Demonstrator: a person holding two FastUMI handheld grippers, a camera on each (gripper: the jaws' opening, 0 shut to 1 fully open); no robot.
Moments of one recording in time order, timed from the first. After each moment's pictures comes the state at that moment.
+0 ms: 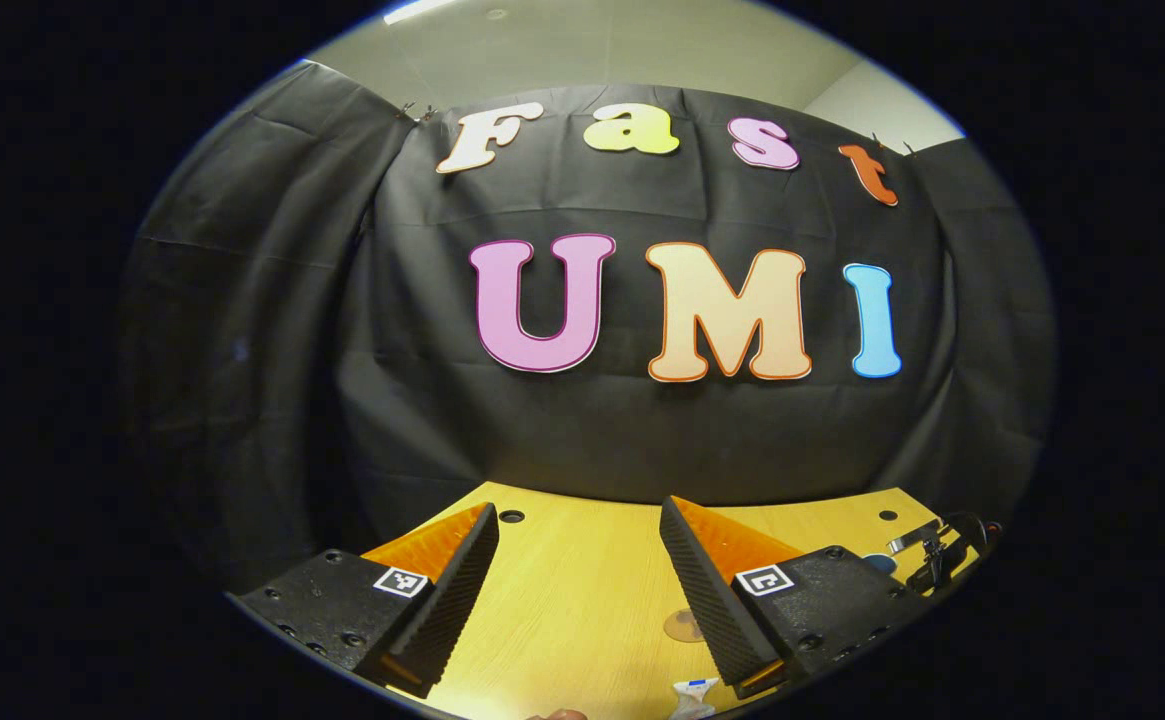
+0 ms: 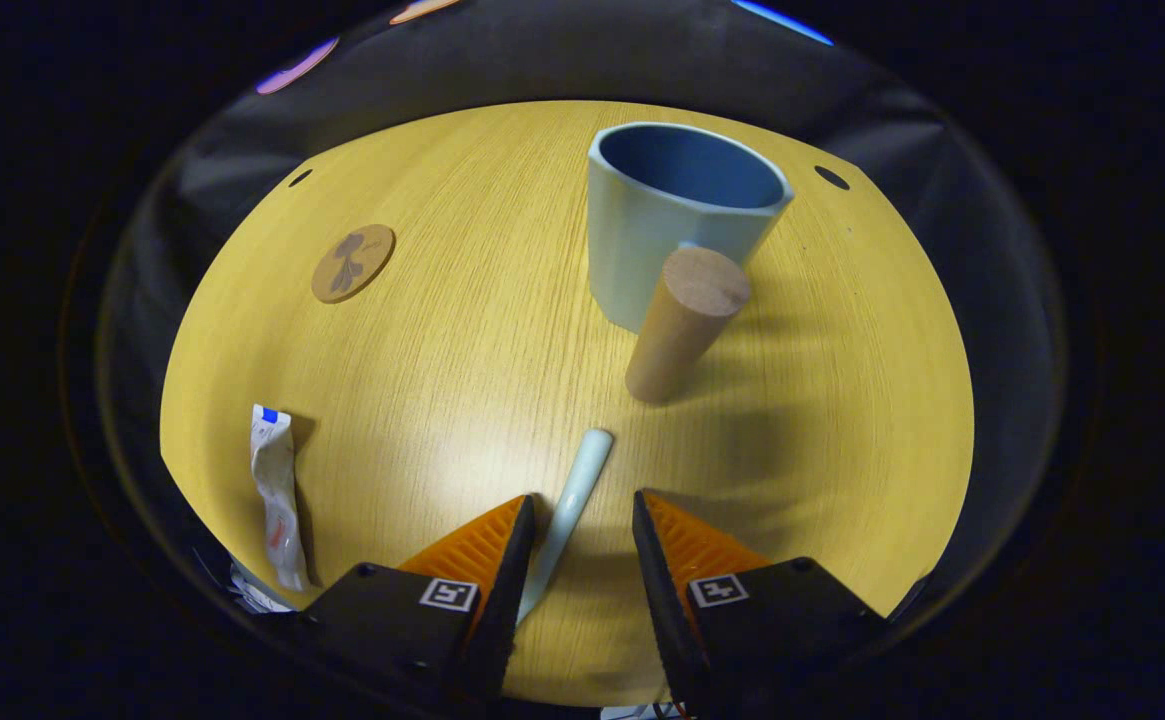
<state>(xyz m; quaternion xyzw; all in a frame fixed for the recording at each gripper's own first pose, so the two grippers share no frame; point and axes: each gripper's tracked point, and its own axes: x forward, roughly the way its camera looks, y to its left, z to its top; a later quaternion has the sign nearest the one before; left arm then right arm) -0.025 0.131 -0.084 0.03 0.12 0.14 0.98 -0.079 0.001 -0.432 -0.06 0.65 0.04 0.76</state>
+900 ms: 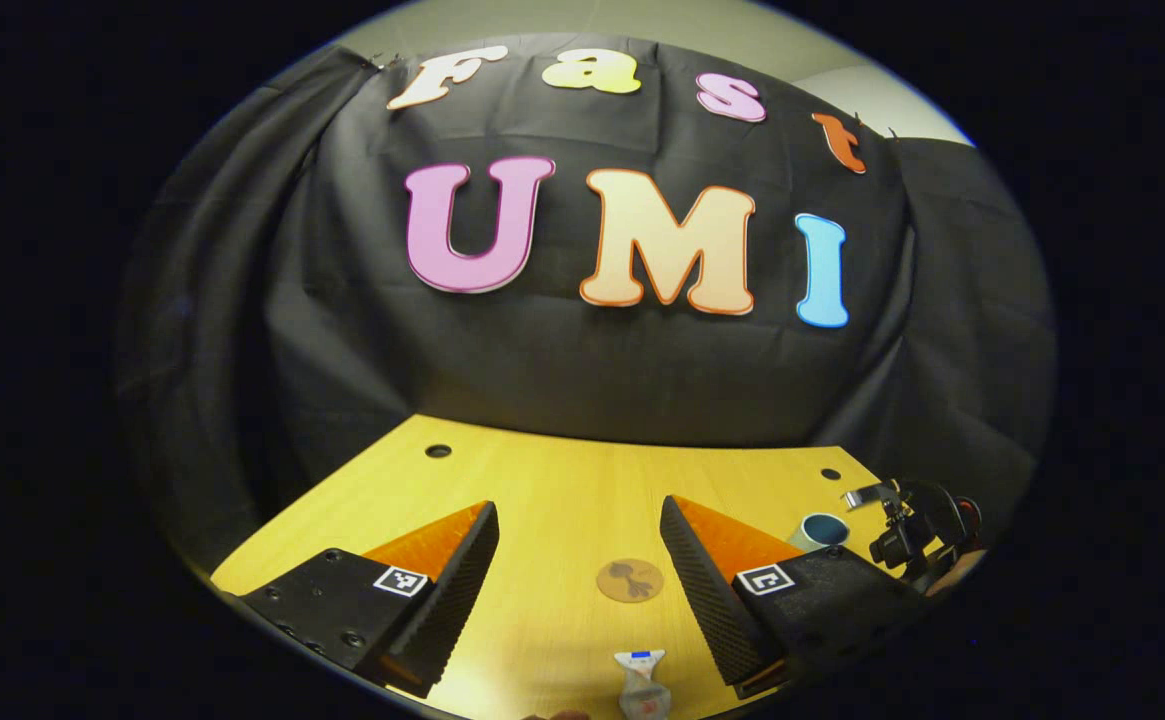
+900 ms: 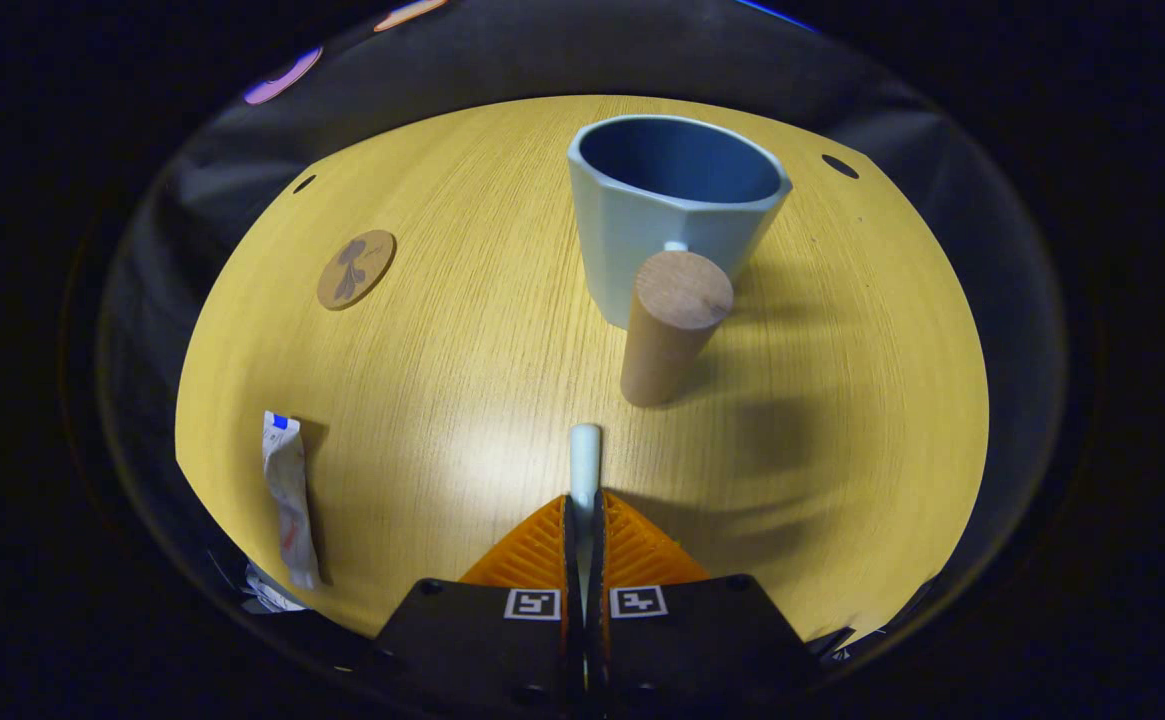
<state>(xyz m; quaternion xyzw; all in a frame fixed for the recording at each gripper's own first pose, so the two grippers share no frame) -0.030 0.071 -0.171 -0.03 0.23 0.06 0.97 -0.076 0.002 -0.431 -0.04 0.66 0.06 0.75</state>
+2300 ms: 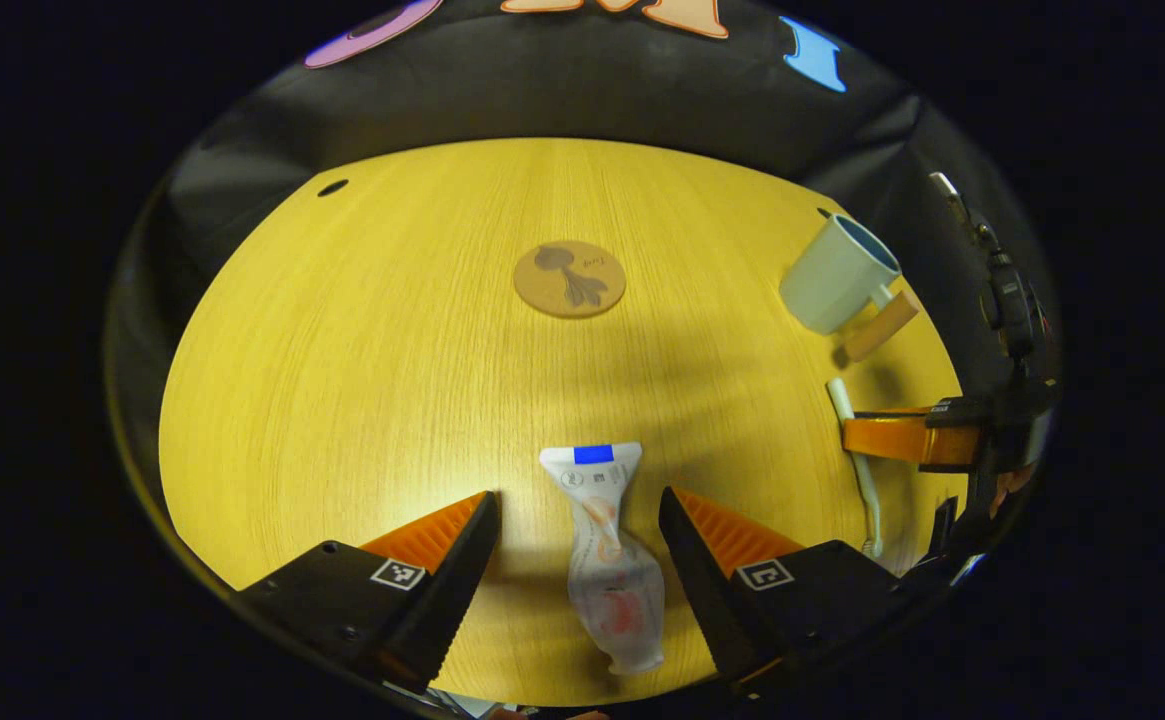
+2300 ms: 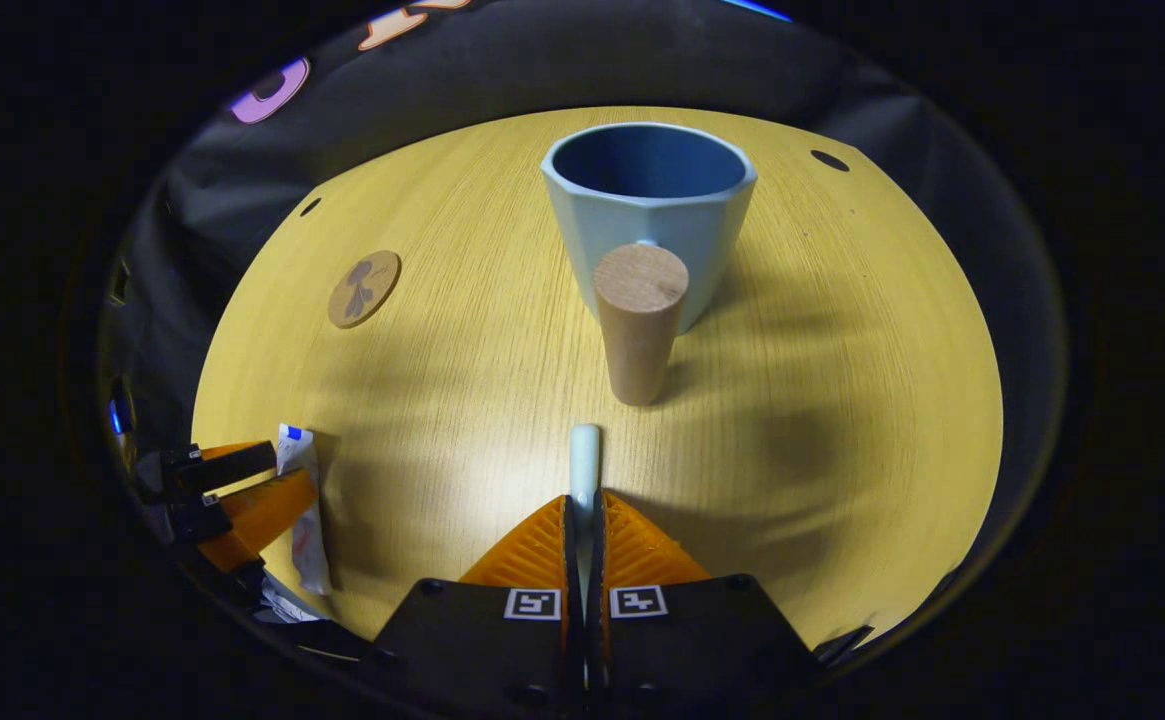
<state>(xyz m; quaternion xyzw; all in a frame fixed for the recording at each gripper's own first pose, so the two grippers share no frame) -0.149 0.003 -0.385 -0.04 0.60 -0.01 0.80 -0.074 0.001 -0.429 -0.01 0.65 0.06 0.76</state>
